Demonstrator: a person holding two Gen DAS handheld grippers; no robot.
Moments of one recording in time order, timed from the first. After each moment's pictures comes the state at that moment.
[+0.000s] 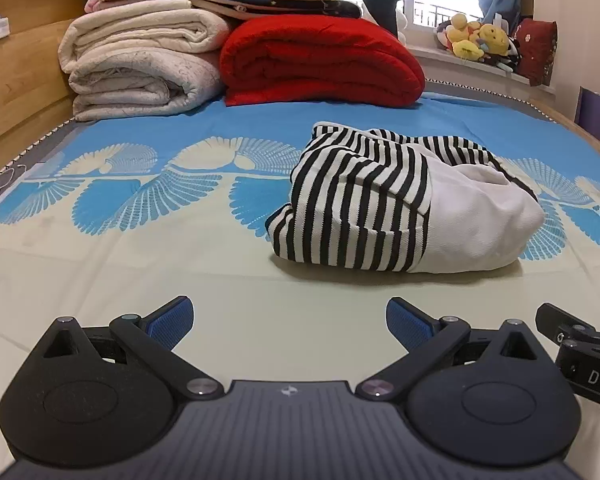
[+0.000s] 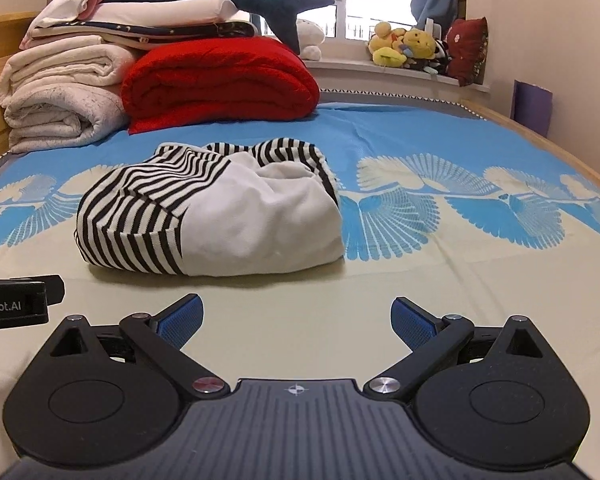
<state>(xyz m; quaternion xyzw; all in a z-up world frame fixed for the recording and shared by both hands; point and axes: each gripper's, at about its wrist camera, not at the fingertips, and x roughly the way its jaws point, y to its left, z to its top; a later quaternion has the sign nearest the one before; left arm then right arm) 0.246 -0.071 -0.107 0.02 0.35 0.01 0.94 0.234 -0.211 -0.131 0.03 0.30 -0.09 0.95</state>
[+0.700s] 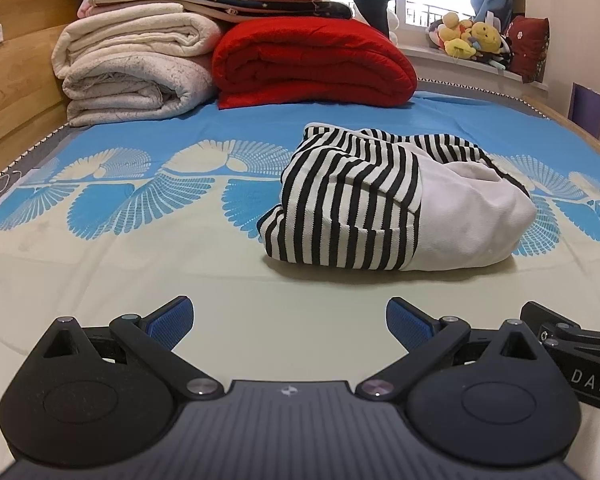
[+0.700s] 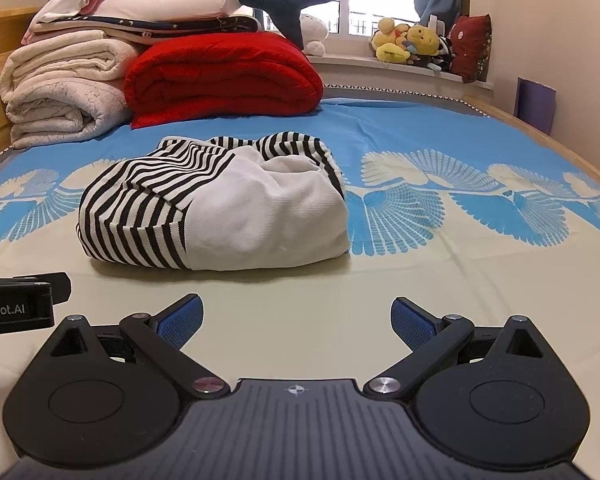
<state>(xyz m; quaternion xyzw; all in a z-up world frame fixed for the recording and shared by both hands) 0.243 -0.074 -0.106 0.03 0.35 0.00 0.94 0.235 -0.210 -0.133 0.02 0.30 -0.08 0.95</state>
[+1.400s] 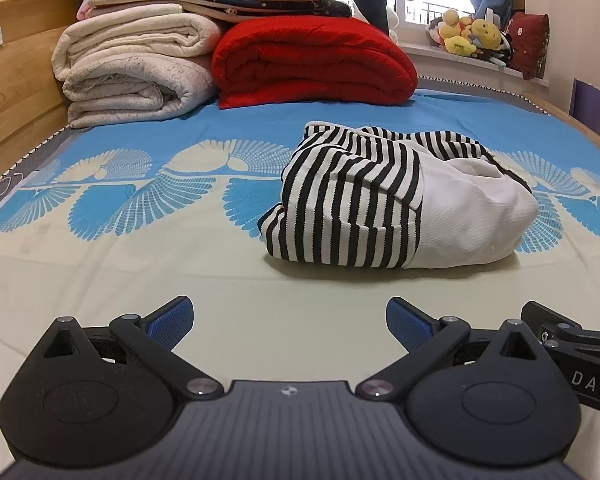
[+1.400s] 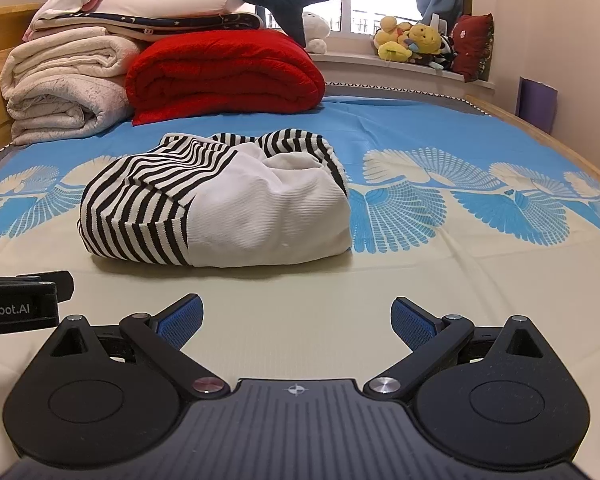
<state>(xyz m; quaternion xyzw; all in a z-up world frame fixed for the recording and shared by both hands) 0.243 -0.073 -0.108 0.03 0.35 0.00 0.94 0.235 -0.208 -0.134 0.02 0.30 -0.08 0.95</state>
